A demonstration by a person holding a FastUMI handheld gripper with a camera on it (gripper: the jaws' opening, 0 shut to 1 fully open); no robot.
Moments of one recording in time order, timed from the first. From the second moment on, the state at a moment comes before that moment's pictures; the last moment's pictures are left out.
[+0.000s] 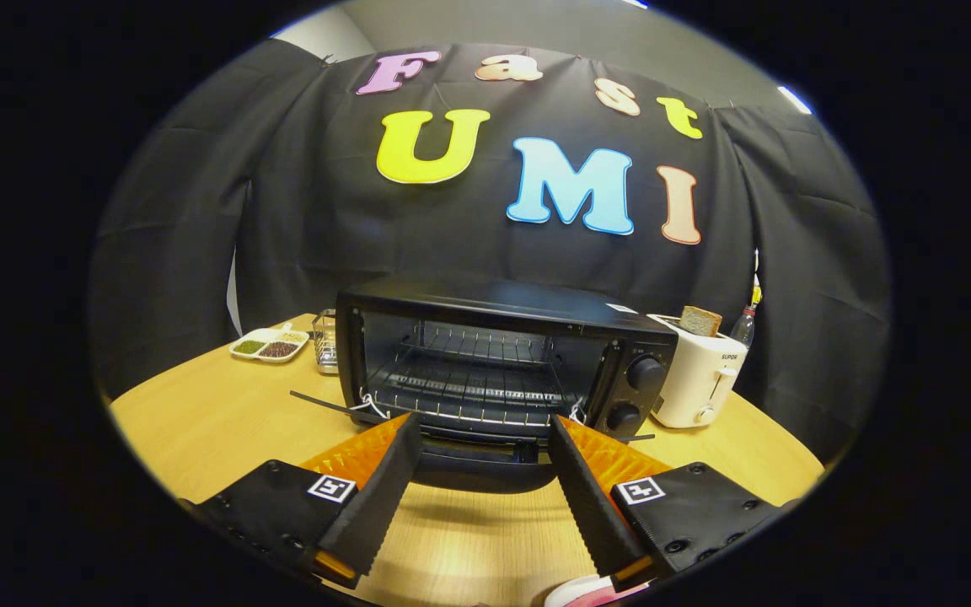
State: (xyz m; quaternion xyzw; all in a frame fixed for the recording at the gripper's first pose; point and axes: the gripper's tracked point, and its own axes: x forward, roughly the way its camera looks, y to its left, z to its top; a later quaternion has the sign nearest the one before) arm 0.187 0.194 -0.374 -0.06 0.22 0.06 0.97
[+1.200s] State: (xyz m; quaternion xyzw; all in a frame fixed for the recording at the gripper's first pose) arm 0.042 0.076 -0.332 0.05 0.34 0.02 0.94
